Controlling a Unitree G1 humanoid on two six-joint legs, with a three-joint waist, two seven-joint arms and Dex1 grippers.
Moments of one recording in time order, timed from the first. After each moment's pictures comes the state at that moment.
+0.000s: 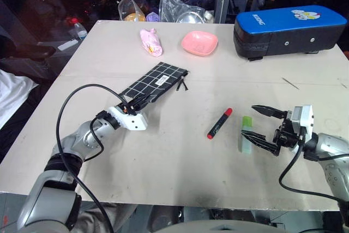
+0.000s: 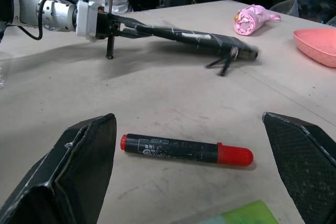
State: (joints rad) left arm -0.47 0.77 -0.17 0.74 0.64 -0.97 0.00; right arm 0.02 -0.62 -0.14 -0.26 0.56 0.15 1.04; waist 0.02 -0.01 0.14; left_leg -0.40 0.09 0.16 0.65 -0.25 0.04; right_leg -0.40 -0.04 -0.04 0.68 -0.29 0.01
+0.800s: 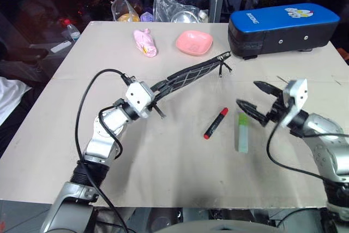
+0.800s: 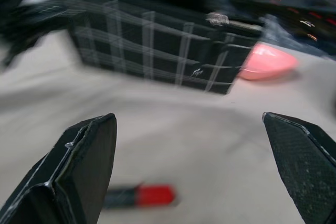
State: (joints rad) left arm -0.35 0.57 -0.16 0.08 -0.34 -0.35 -0.63; right arm -0.24 -0.52 -0.11 -0.26 0.51 0.39 0.69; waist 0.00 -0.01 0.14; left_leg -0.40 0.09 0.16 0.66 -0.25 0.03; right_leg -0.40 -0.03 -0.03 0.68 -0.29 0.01
